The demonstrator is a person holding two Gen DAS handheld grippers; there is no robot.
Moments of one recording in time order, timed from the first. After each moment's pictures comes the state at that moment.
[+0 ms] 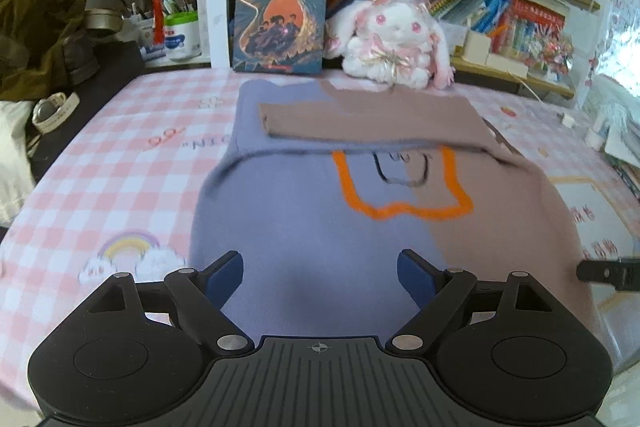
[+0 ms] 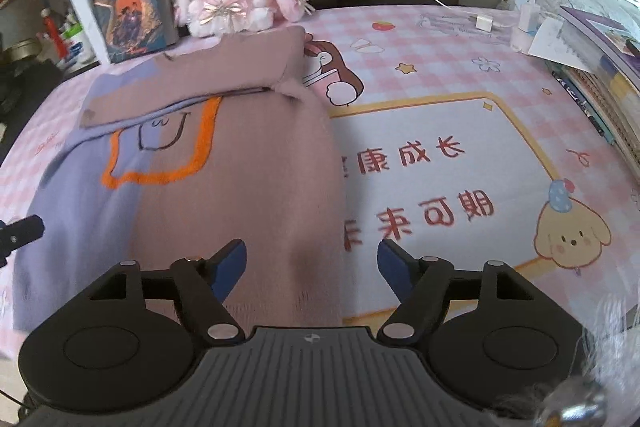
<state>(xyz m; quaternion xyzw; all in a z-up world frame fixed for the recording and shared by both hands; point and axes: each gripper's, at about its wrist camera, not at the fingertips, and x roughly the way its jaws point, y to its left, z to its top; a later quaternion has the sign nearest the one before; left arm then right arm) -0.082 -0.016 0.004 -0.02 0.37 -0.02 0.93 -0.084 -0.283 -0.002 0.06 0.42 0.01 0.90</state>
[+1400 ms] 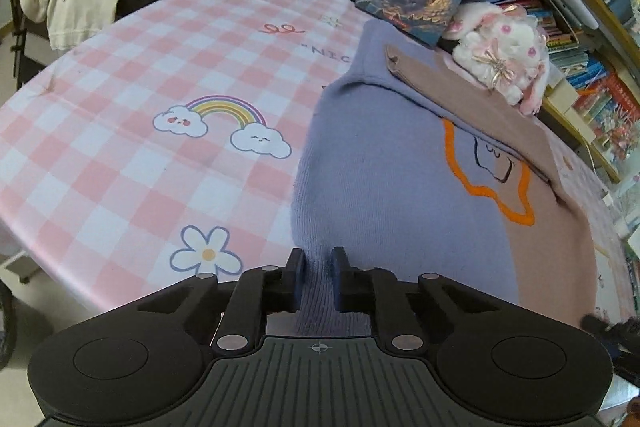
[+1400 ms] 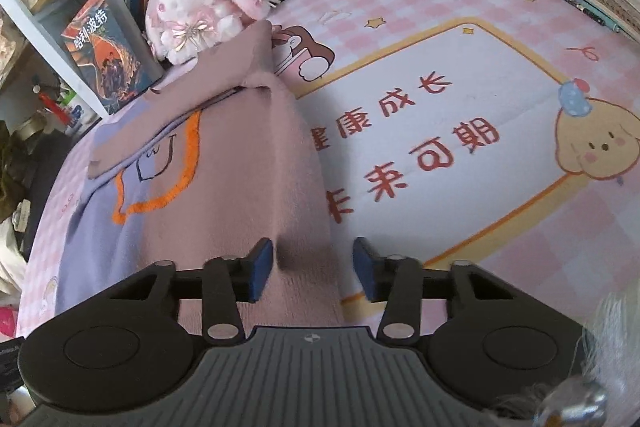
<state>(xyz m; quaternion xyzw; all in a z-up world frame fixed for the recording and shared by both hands) -0.099 0.062 -0.028 -0.22 0.42 0.06 0.88 -0.083 -0.322 -0.033 0.23 0.42 0.02 0.88</state>
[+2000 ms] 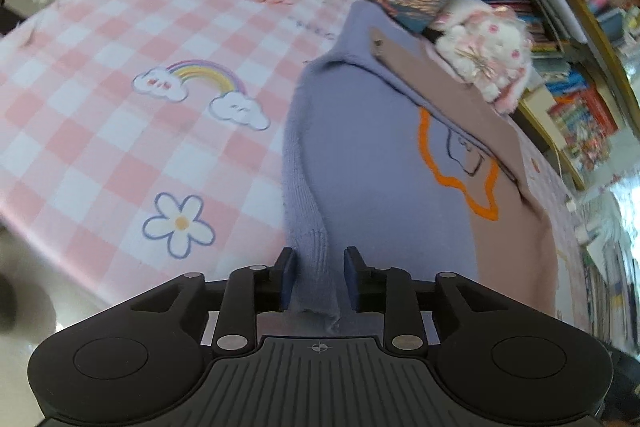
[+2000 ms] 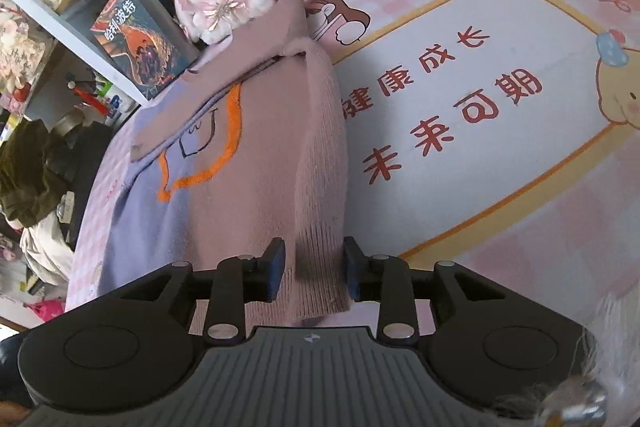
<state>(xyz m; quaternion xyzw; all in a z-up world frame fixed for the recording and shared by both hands) -0.100 0.073 -0.037 -0.29 0.44 0.02 0.85 -0.092 -0.321 -0.039 0.28 0.44 0.07 0.85</state>
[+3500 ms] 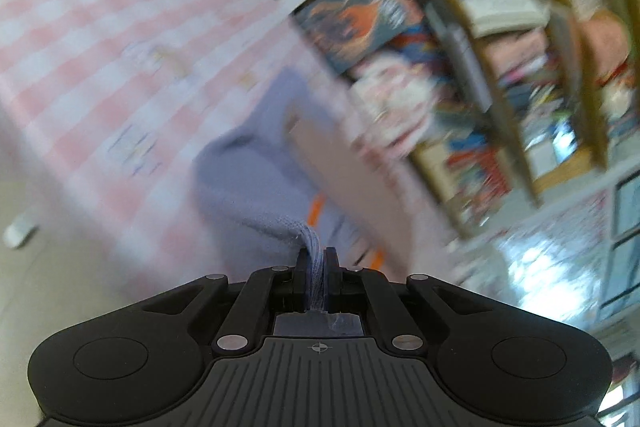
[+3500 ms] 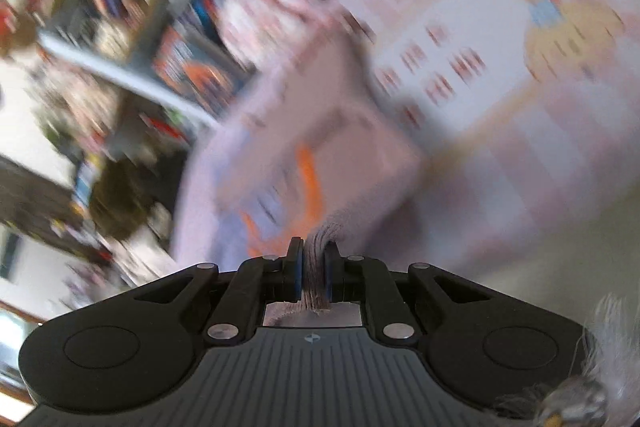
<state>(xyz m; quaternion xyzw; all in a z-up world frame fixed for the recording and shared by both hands) -0.166 0.069 0.012 -0.44 0.31 -0.06 0.84 -0.160 -0.399 0.018 0.42 0.39 0.16 0.81</state>
